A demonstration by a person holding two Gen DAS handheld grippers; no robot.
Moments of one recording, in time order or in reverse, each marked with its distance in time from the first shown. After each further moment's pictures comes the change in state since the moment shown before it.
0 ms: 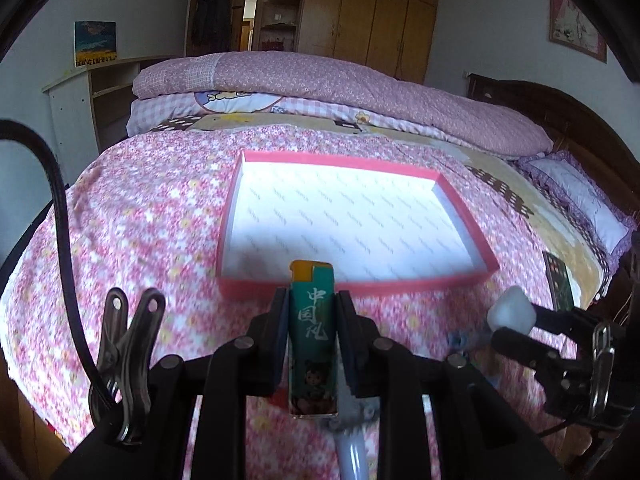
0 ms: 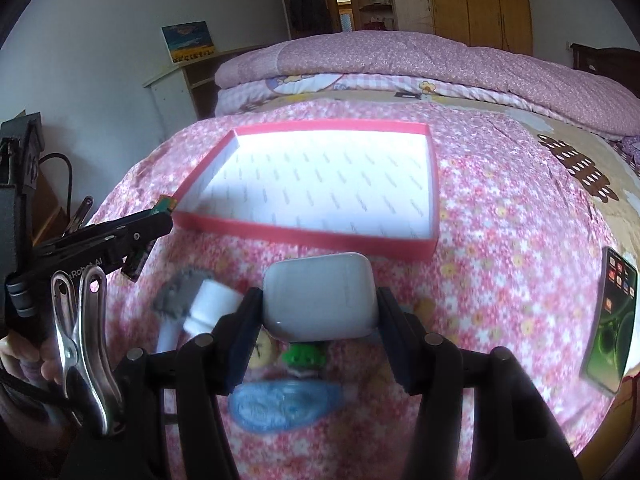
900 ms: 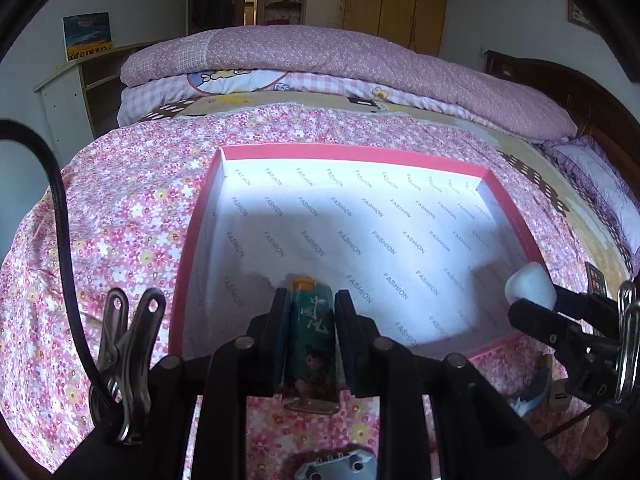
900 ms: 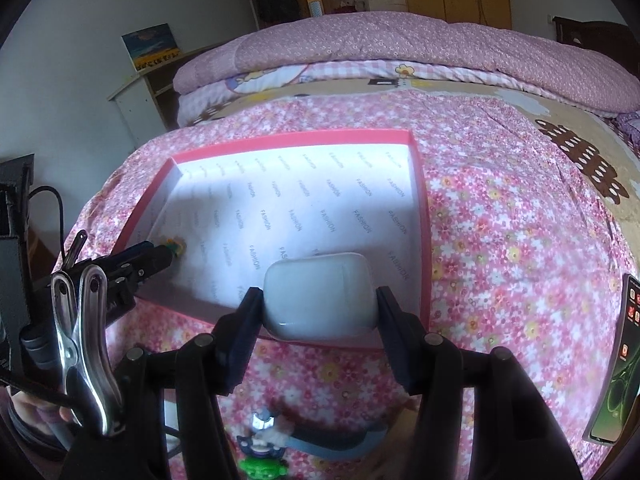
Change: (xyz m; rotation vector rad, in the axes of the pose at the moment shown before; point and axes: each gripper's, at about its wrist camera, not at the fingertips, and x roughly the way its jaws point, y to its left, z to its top) left arm 0.087 -0.006 0.034 0.025 0.094 0.062; right arm 0.064 -0.033 0.055 0.096 0.049 -0.048
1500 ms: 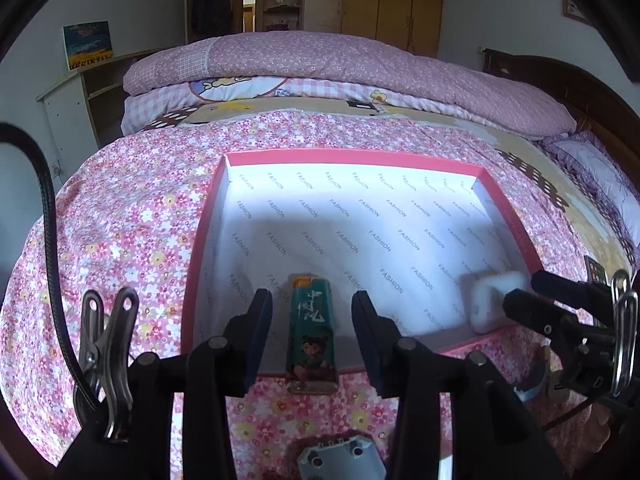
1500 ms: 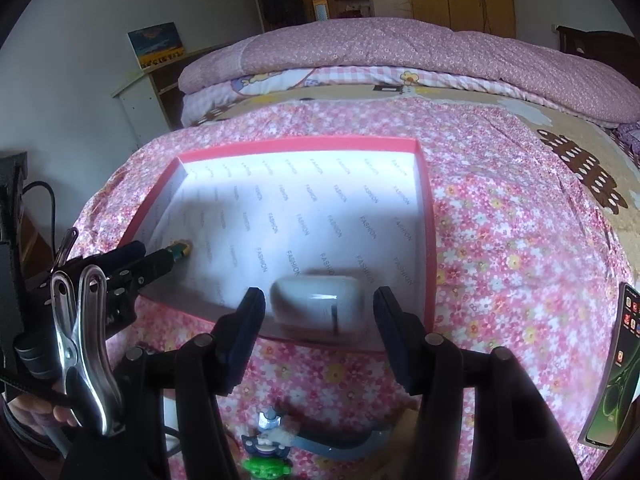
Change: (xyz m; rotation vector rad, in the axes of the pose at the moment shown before) left arm -0.015 -0.002 -0.004 0.014 -0.015 0.015; right arm -0.006 0.006 0.000 -0.026 -0.023 -0.005
